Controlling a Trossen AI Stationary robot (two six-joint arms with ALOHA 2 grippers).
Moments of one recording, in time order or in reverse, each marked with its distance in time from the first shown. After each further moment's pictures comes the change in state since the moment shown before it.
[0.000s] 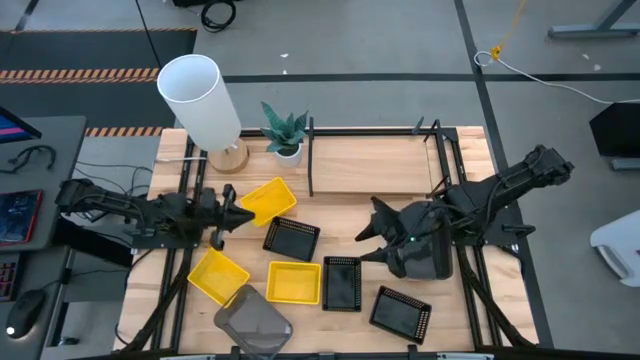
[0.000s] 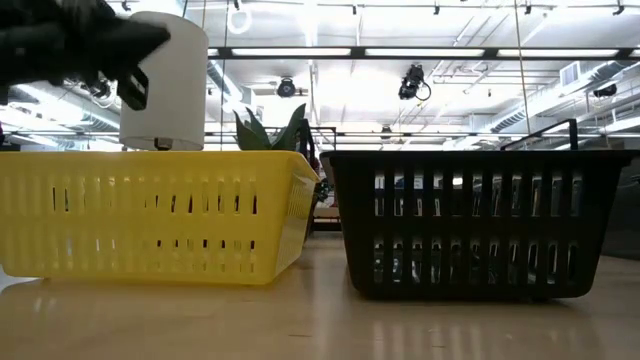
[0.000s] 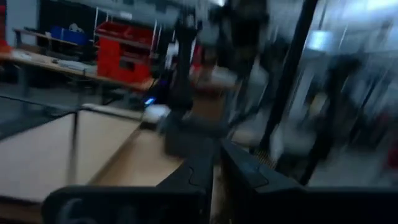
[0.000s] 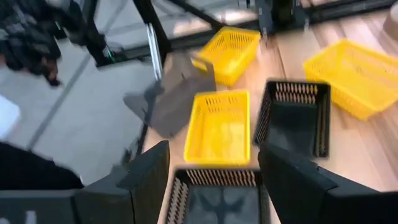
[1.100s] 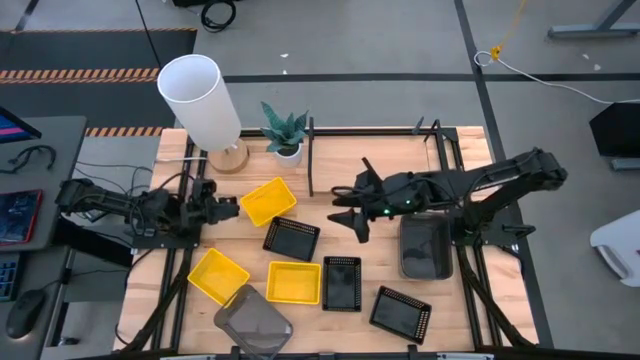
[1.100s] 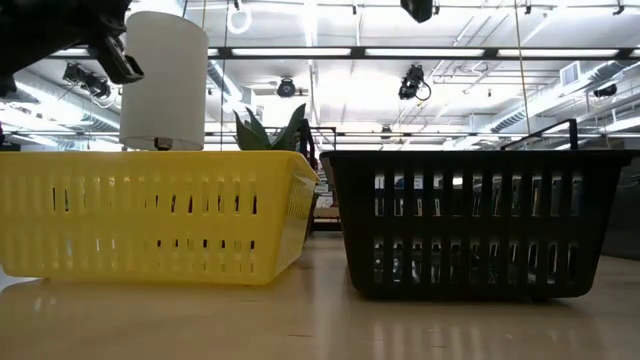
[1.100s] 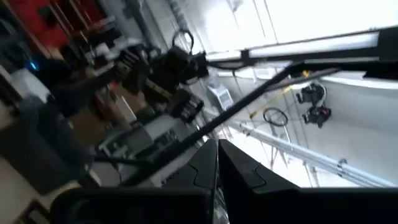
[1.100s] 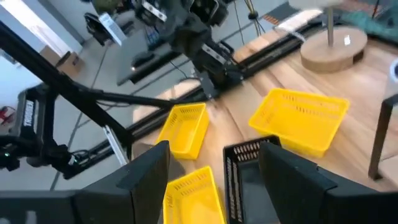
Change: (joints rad) left arm -0.002 0.005 0.001 0.270 0.078 -0.775; right arm -0.186 0.103 0.074 0.161 0.102 0.195
